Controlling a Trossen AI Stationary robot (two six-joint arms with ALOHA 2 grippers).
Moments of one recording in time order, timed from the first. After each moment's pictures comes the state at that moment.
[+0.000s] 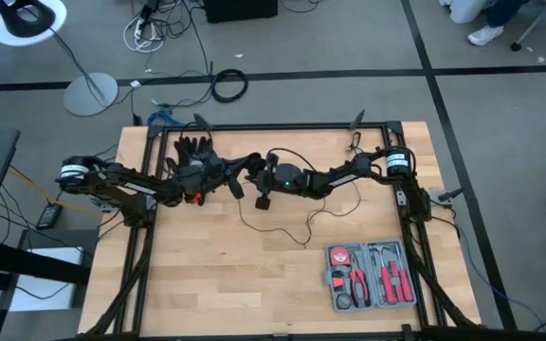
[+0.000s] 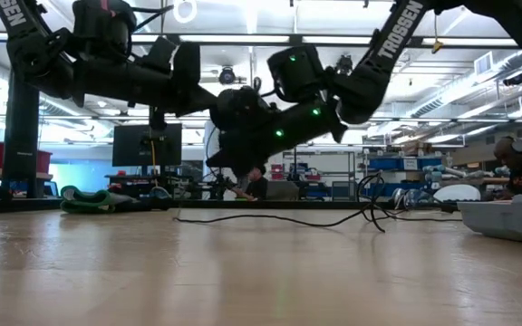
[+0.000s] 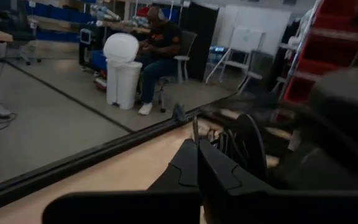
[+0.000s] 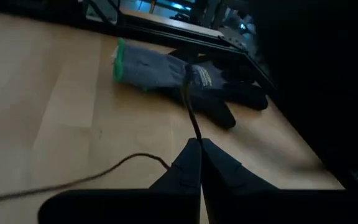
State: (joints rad) left arm 0.16 1.39 0.36 1.07 -0.44 -0.21; right arm -0.13 2.11 1.12 0.71 0.20 -0.26
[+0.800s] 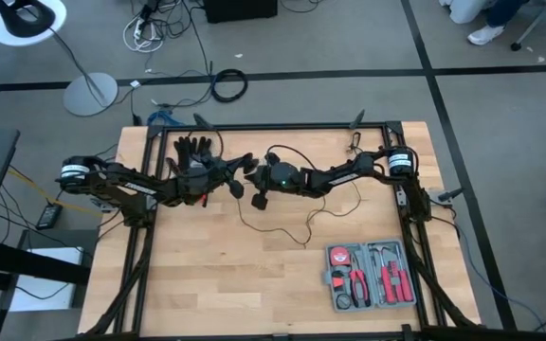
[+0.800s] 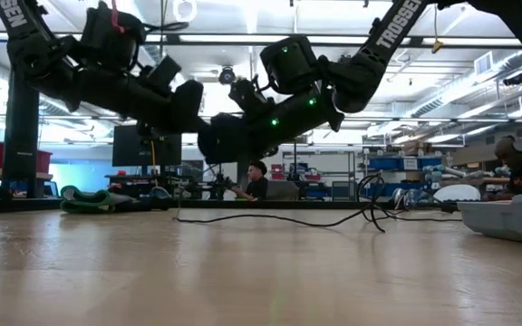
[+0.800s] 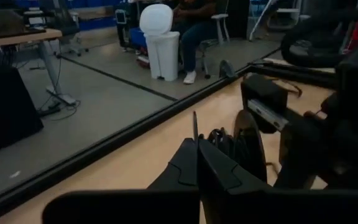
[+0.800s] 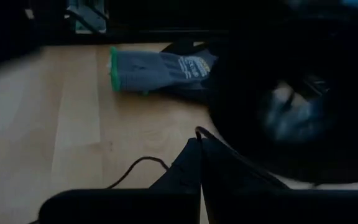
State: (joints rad) left arm 0.16 1.40 0.35 0.90 -0.58 -0.09; right arm -0.13 2.08 1.16 0.58 0.22 -0.04
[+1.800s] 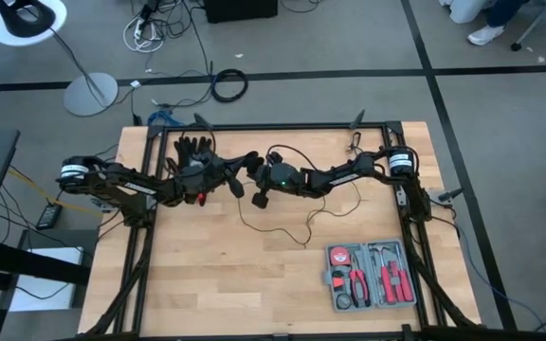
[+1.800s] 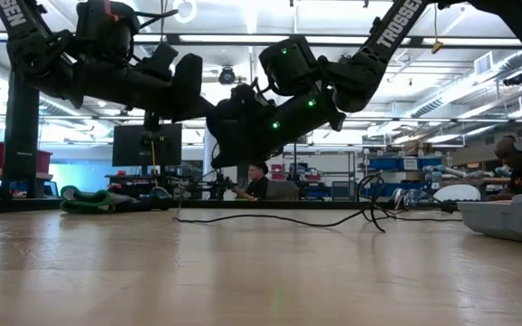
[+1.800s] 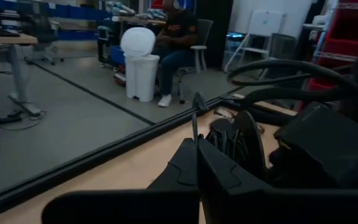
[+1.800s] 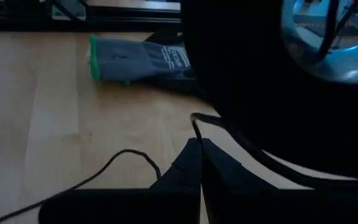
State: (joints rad) left arm 0.16 1.40 0.36 1.03 -0.50 -0.17; right arm -0.13 2.08 1.16 0.54 0.29 -0.05
